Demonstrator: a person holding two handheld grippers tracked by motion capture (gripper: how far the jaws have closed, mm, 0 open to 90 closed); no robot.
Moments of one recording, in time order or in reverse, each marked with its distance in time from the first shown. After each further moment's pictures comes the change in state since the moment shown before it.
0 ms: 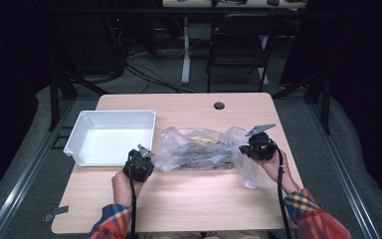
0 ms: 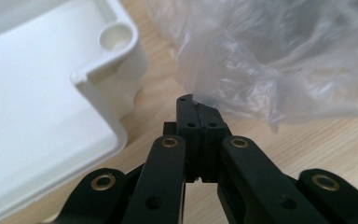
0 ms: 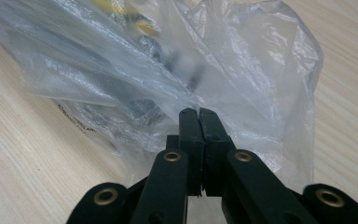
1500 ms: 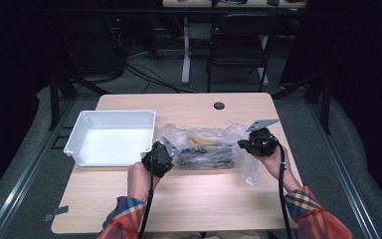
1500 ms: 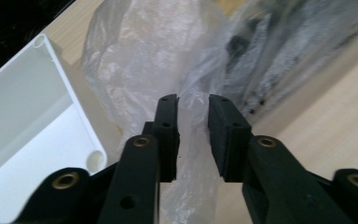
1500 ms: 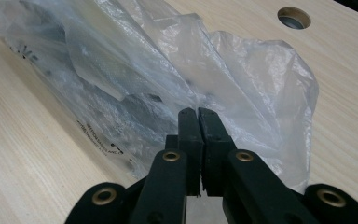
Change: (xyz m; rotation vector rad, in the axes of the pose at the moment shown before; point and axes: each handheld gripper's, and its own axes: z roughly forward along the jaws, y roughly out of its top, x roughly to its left) left arm -0.053 0.056 -0.019 -0.076 0.111 0.248; right arm 0.006 0.019 -0.020 -0.060 0.011 -0.031
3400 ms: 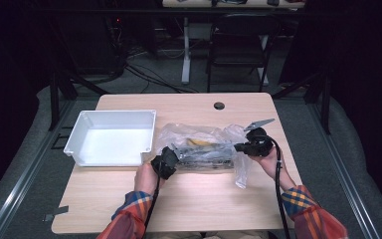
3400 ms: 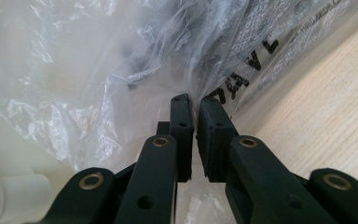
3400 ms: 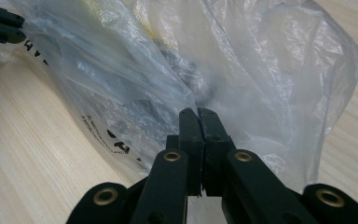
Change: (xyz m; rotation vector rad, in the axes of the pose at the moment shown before) left arm -0.015 -0.015 0.049 0.121 -0.103 0.094; right arm -0.007 -0.006 0.022 0.051 0.100 0.097
